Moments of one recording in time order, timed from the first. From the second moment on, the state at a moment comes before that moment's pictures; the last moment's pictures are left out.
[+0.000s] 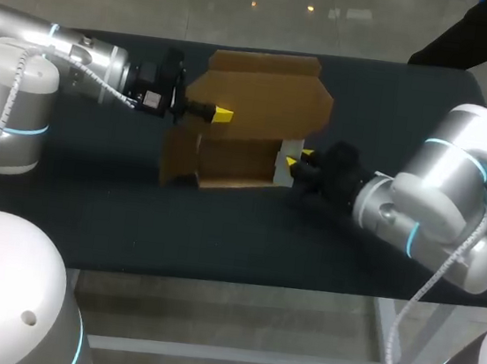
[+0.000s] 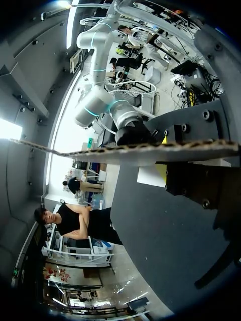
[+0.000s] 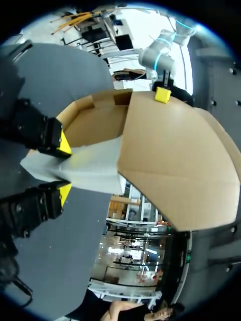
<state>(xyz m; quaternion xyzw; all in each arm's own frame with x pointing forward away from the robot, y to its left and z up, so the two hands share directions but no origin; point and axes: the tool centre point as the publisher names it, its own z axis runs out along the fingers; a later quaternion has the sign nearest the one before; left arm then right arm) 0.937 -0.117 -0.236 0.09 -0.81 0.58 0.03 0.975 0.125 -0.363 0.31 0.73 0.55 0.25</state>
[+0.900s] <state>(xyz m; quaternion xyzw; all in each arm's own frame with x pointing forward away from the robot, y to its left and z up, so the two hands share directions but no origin) 0.937 -0.116 -0.235 0.09 -0.81 0.58 0.03 0.990 0.130 -0.363 0.33 0.72 0.55 0.27</state>
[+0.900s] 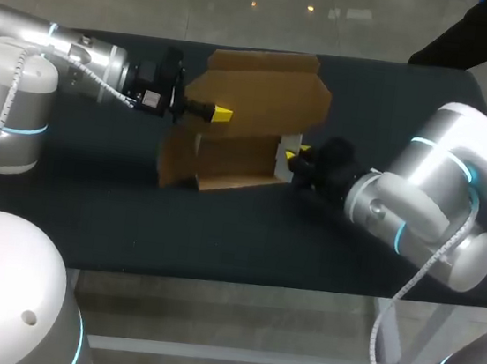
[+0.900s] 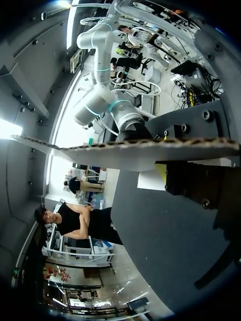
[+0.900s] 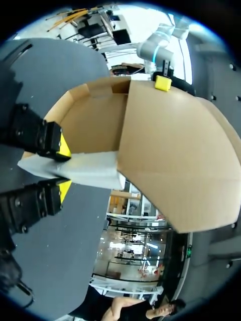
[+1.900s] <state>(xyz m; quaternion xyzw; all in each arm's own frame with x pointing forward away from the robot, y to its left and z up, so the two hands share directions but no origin) 0.936 -0.115 -0.234 0.09 -0.81 0.58 0.03 1.009 0.135 -0.366 0.37 0.72 0.52 0.28</state>
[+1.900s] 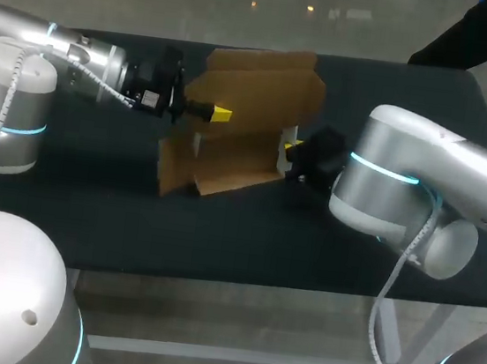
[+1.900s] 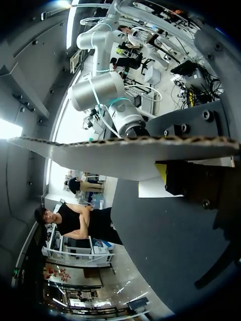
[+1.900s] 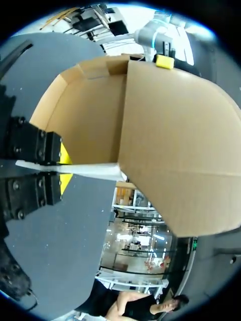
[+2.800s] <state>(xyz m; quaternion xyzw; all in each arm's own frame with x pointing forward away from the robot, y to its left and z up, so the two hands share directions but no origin) 0.945 -0.095 -0.198 0.04 -0.85 0.52 -0.06 0.980 0.121 -0.359 0.45 0.70 0.48 0.27</state>
